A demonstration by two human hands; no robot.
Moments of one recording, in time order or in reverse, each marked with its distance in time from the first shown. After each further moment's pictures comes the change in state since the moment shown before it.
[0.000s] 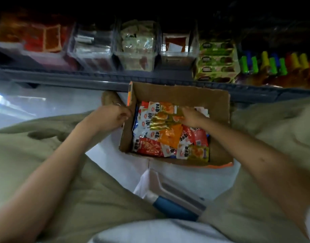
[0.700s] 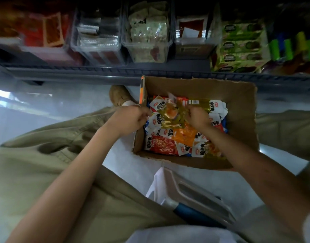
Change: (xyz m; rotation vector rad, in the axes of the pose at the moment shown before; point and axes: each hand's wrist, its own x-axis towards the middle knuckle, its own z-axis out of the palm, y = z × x) left_hand 0.029 -0.020 0.030 -0.069 -0.047 0.075; right_hand 0.032 -0.031 0.050 0.169 0.376 0.118
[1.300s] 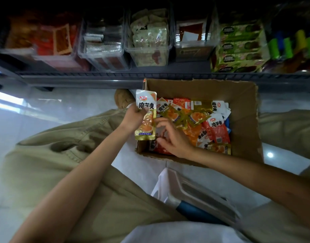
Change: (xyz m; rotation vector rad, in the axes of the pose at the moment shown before) left_hand 0.001 0.027 0.007 -1.072 0.195 -0.495; right_hand -0.091 -0.091 -0.008 0.679 0.011 -0.555
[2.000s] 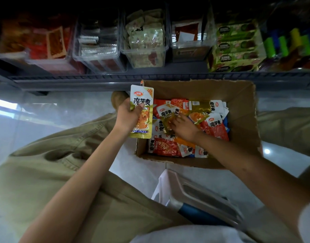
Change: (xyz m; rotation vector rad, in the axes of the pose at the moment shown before) left_hand 0.001 0.007 -0.006 -0.095 0.139 0.057; right_hand 0.019 0.114 -0.019 -1.311 -0.534 -0.176
